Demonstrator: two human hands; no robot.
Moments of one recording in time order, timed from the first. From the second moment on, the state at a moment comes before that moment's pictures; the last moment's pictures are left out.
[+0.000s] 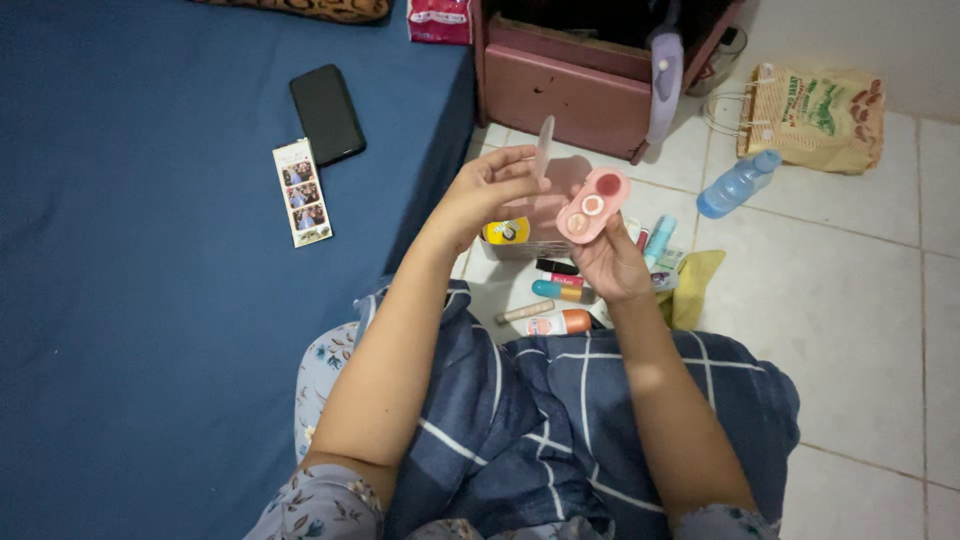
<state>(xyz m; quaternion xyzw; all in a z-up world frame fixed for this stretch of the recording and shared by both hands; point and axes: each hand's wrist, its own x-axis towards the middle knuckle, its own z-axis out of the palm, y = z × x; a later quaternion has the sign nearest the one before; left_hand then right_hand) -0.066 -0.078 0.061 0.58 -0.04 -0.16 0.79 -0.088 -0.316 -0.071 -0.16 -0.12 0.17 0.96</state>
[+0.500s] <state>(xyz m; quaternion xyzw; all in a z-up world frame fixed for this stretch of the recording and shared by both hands) -0.094 -0.130 0.033 0.81 -0.19 0.06 0.55 -0.083 -0.317 -0.080 -0.23 -0.11 0.14 0.96</state>
